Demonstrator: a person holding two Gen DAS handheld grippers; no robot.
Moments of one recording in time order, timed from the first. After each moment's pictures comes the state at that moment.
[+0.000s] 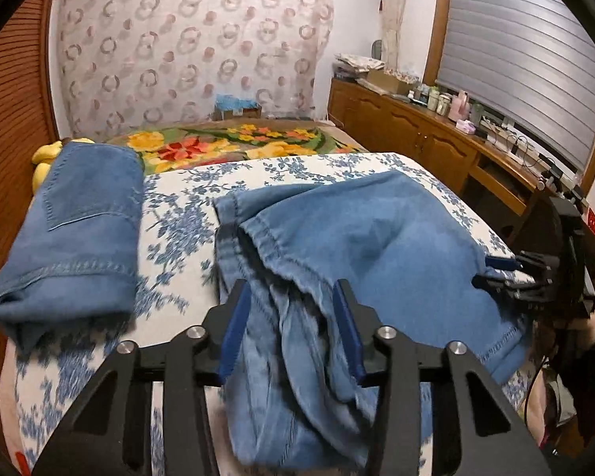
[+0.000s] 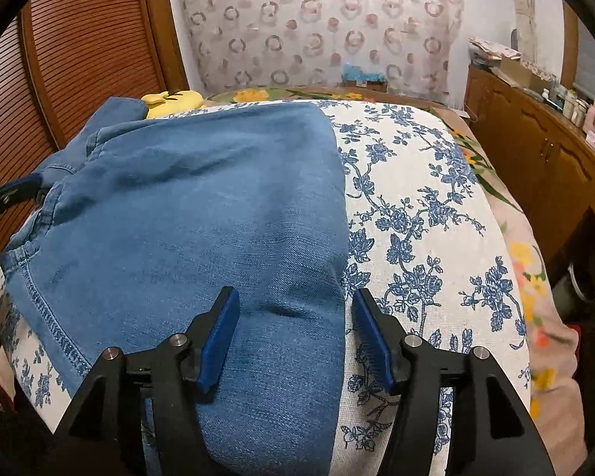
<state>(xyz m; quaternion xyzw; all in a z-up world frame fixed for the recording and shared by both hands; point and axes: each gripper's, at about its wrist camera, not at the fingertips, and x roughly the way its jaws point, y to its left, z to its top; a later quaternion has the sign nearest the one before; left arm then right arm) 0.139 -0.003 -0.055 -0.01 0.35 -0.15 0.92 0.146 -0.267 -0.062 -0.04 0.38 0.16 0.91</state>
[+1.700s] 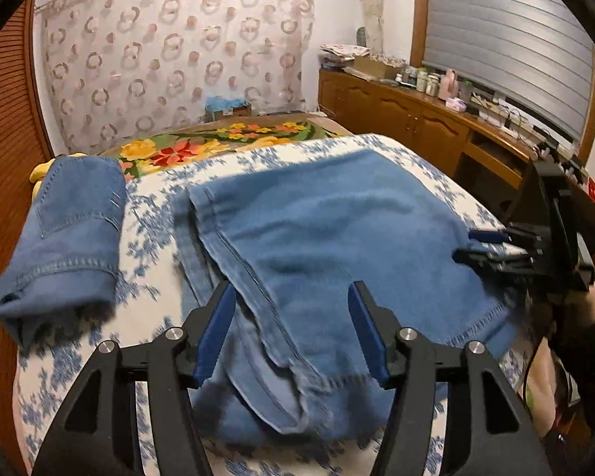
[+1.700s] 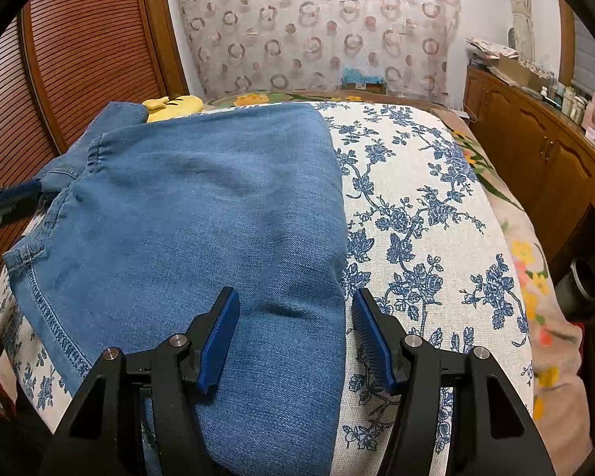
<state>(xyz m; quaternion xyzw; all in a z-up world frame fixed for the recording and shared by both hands) 0.106 -0.043 -0.055 0.03 0.35 -0.15 0.92 0.140 -0.275 -0.060 -0.03 0.37 0.16 0.91</state>
